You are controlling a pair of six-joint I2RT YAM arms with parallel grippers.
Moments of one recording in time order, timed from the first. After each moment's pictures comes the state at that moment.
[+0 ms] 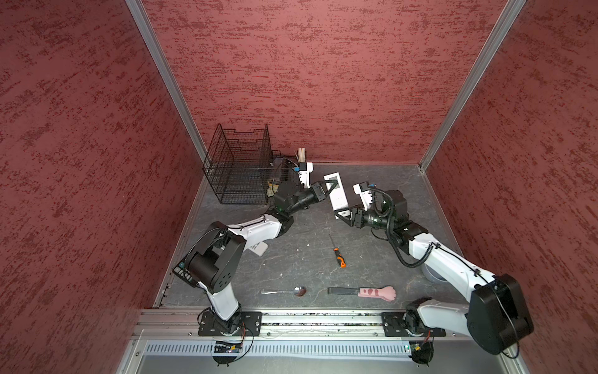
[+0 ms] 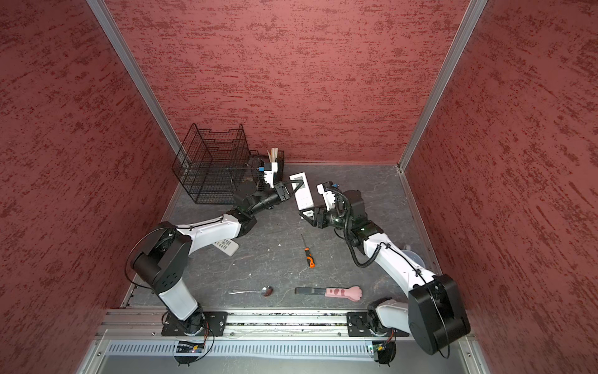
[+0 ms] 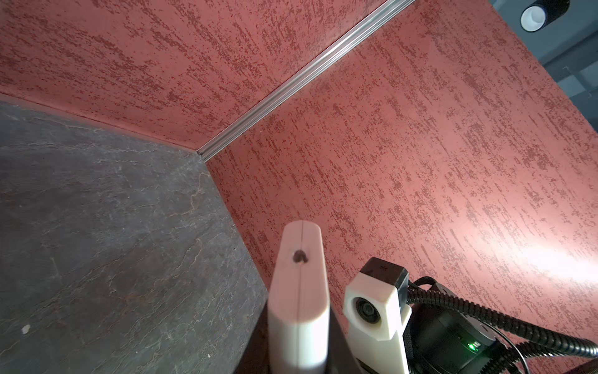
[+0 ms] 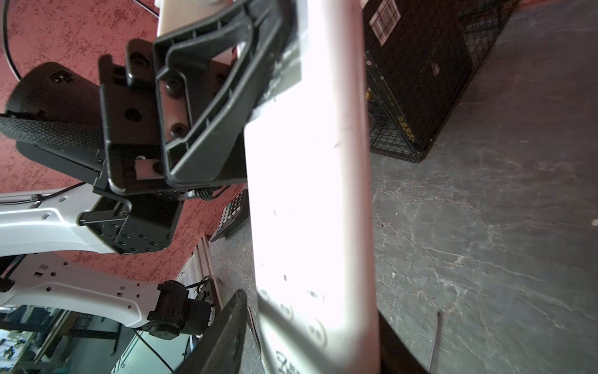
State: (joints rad) left arm -0.58 1.74 1.02 0.87 0.48 -1.05; right arm 0.37 1.26 0.78 0.13 -0.74 0.52
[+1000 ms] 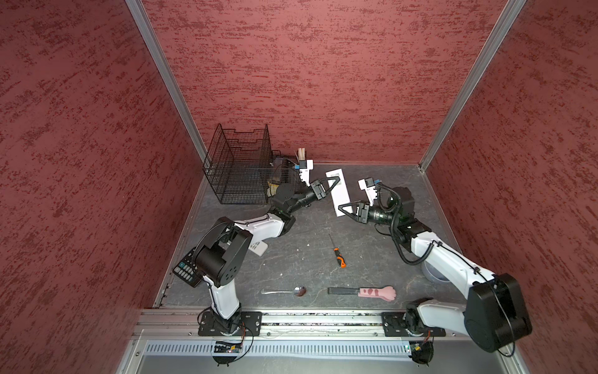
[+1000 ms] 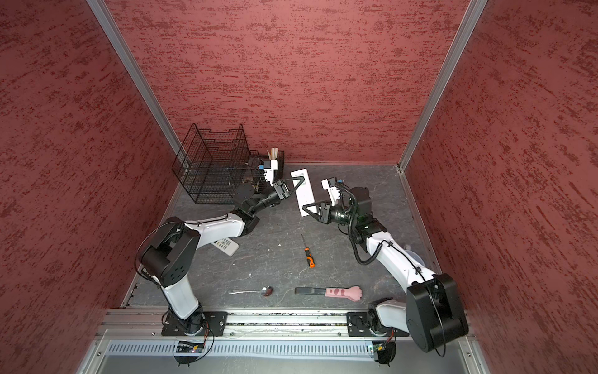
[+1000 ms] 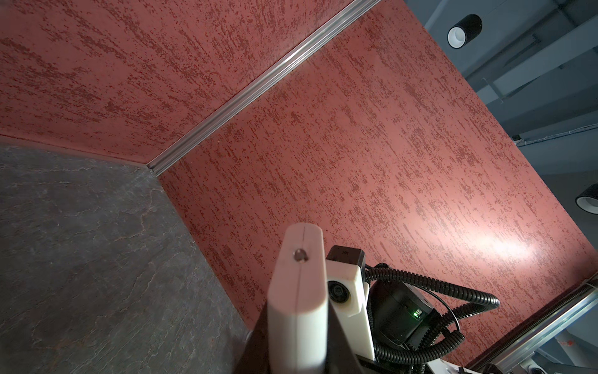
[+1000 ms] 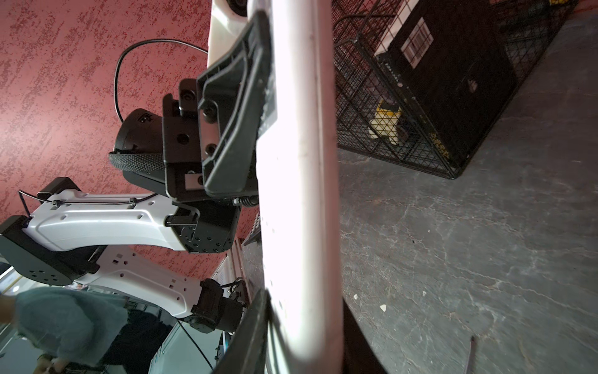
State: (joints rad) left arm -0.58 1.80 1.04 1.07 0.54 -1.14; right arm 0.31 1.27 0.78 0.24 -0.89 0.61
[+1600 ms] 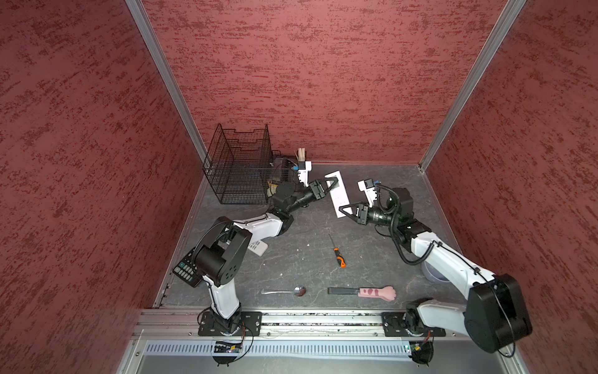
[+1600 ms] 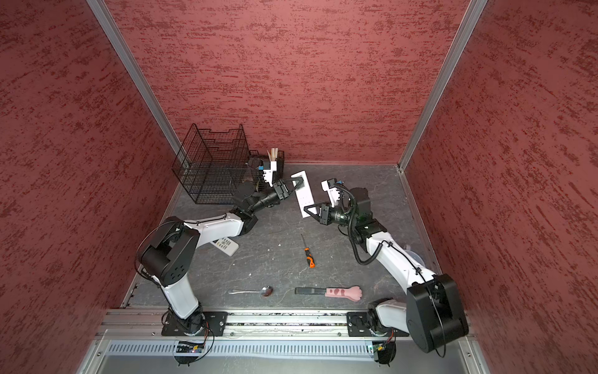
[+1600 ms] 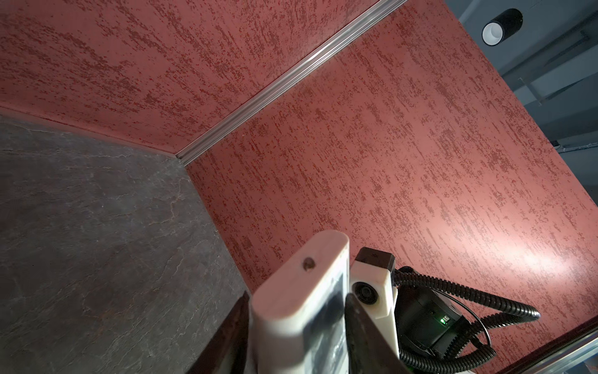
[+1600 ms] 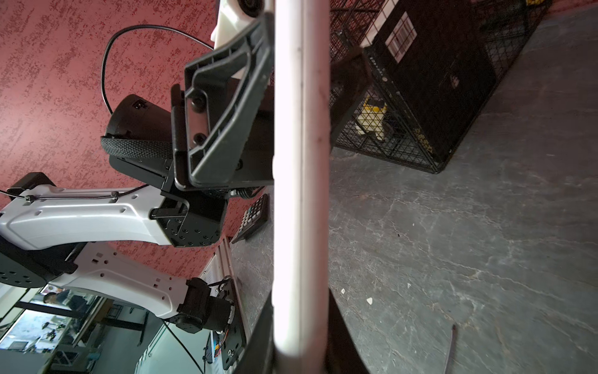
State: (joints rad) left arm -0.55 1.80 1.03 0.99 0.53 -1.12; right arm 0.31 1.27 0.78 0.19 -0.85 0.56
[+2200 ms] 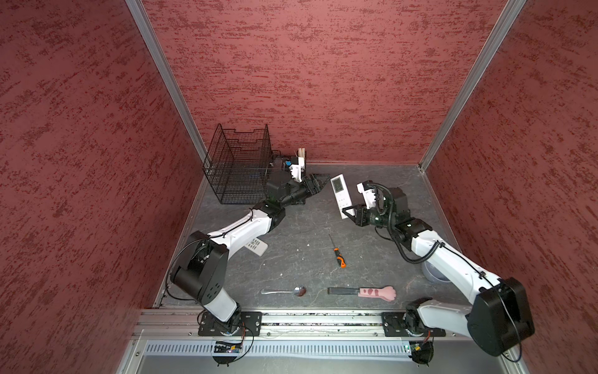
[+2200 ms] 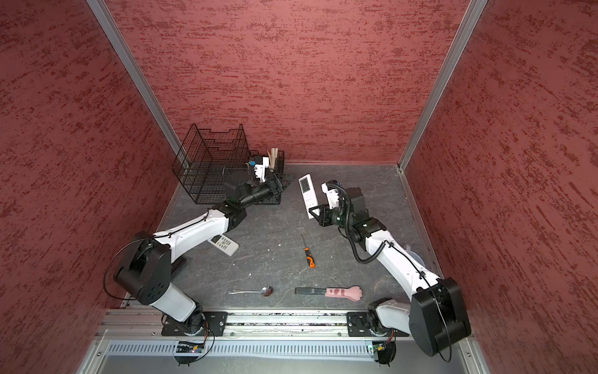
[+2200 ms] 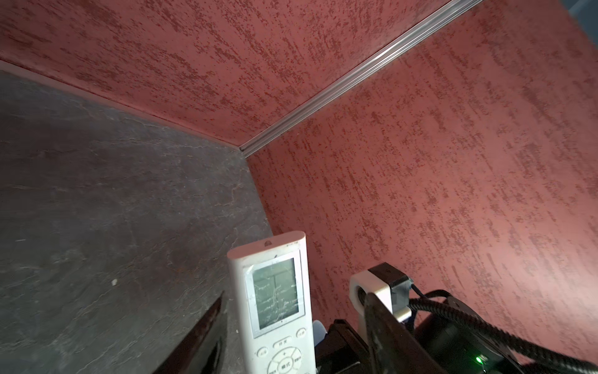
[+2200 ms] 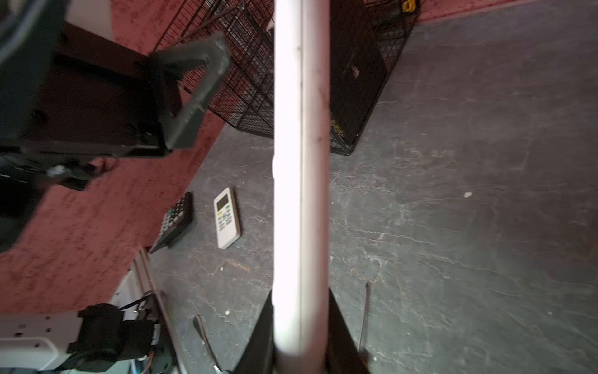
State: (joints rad) left arm -0.52 1.59 1.15 0.34 0.44 -0.96; right arm 0.40 1.25 0.86 -0.14 -0.47 0.36
